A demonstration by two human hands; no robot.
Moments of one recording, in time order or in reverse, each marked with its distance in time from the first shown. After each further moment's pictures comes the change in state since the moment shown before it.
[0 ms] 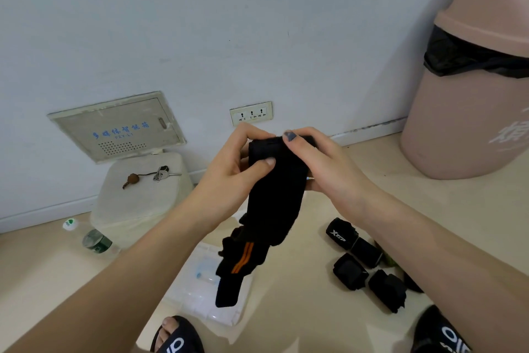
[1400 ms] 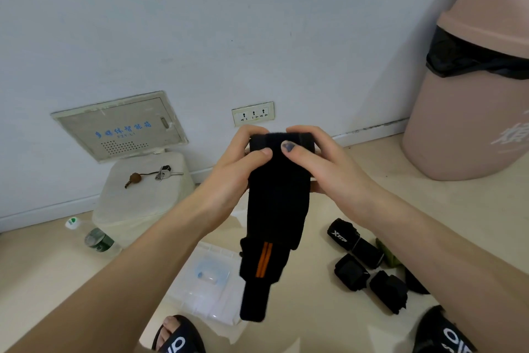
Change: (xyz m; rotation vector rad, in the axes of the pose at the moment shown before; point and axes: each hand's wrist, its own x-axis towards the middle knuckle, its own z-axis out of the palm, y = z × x) left_hand 0.008 -0.005 -0.002 -0.147 0.010 -0.170; right_hand -0.001 0.003 -0.004 -0.054 -0.051 0.008
